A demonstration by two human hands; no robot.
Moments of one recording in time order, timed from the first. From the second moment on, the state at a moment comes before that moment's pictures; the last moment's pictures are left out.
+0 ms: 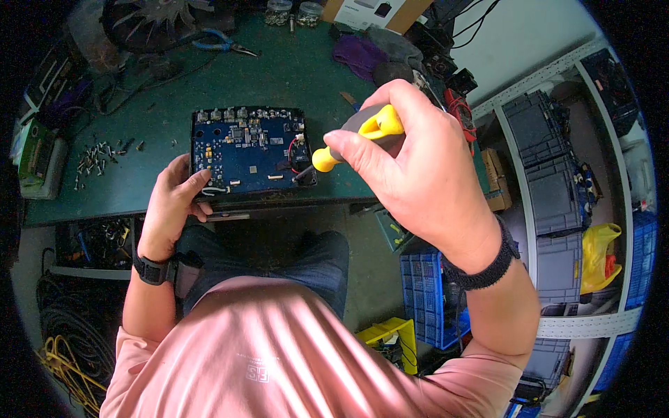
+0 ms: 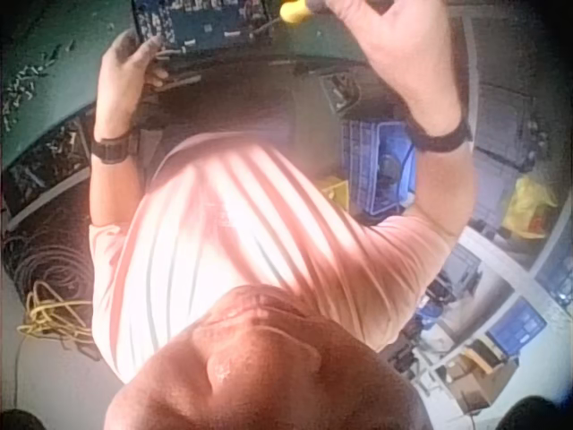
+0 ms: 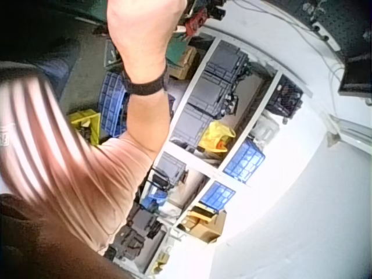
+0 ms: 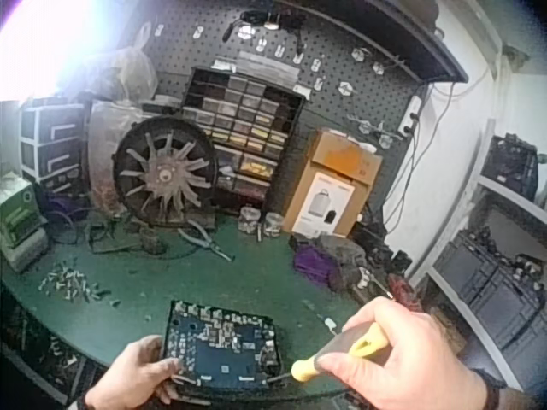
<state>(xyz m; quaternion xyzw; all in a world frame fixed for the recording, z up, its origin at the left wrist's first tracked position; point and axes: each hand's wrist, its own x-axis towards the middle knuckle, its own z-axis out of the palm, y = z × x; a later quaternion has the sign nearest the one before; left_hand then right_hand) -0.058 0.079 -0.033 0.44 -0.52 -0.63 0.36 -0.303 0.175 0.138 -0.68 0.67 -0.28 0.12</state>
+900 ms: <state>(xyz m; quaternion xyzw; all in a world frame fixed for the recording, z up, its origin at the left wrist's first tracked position) -0.057 0.081 -0.029 0.46 -0.53 -0.63 0.35 -0.332 0.188 0.126 -0.66 0.65 -0.34 0.17</state>
